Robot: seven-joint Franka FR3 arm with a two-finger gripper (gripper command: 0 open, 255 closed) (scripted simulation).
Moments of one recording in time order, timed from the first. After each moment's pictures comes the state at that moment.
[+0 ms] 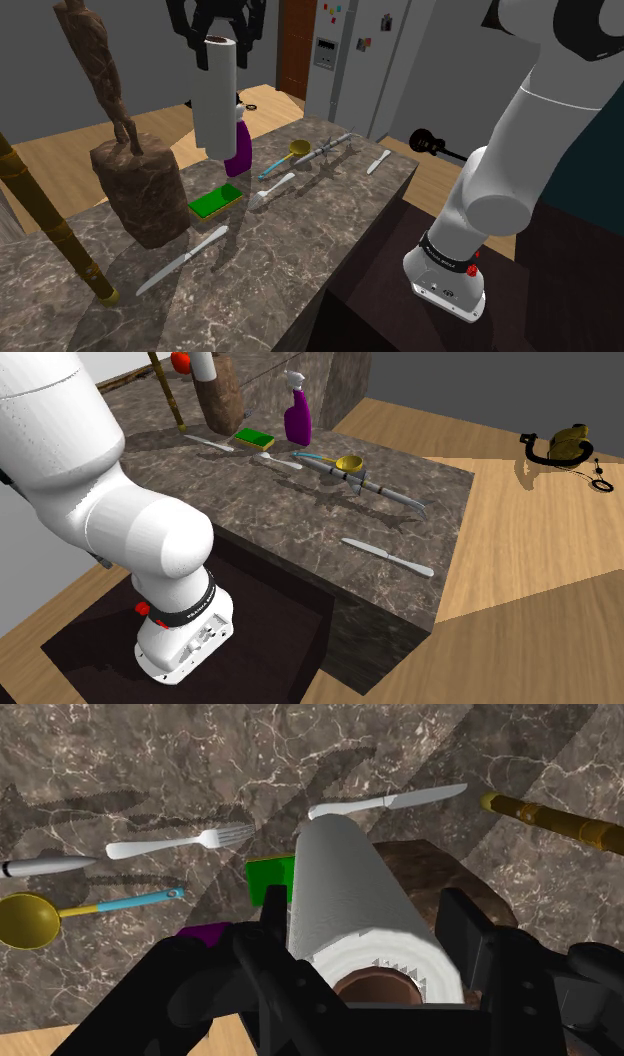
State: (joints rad) arm 0.20 0.02 0.43 -1.46 0.05 1.49 0.73
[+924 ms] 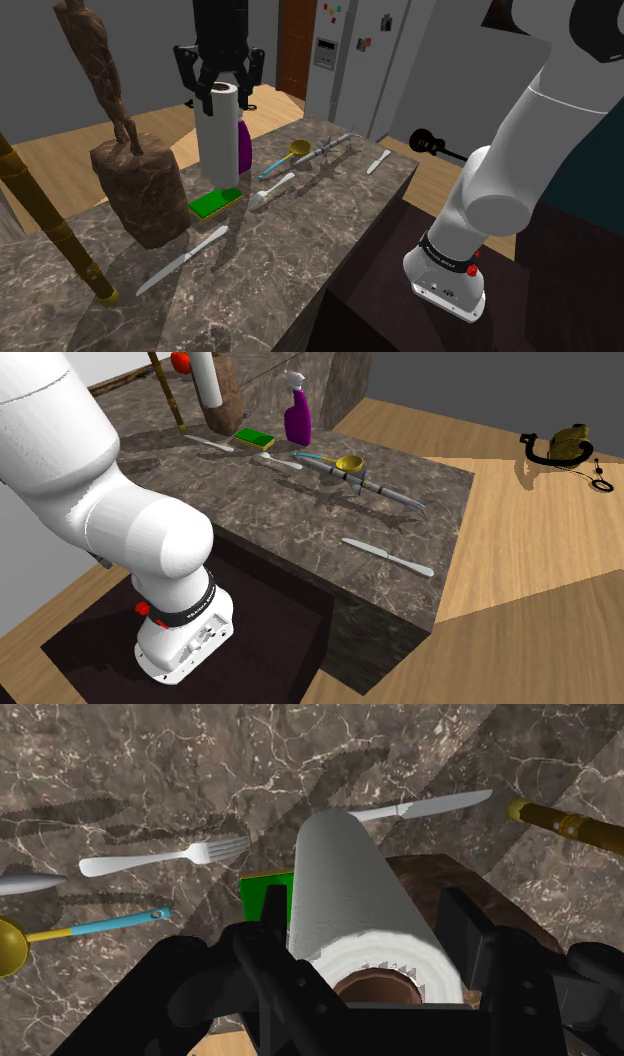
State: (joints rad) arm 0.19 -0.04 0.43 -1.72 0.08 1.69 0.70
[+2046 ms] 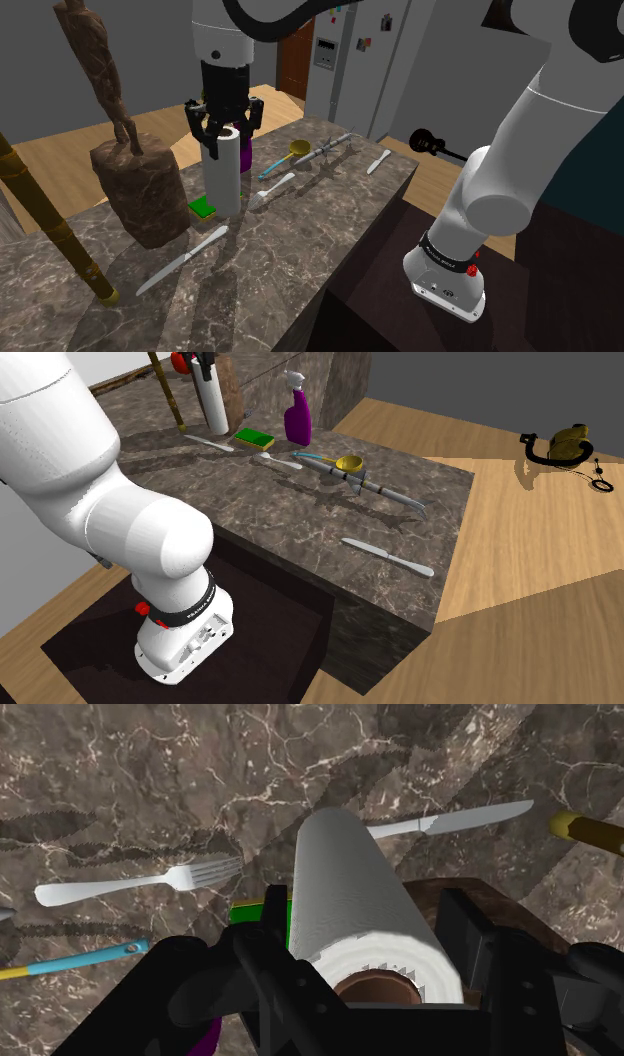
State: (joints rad) arm 0.19 -0.03 0.43 -1.94 0.08 1.92 0.69
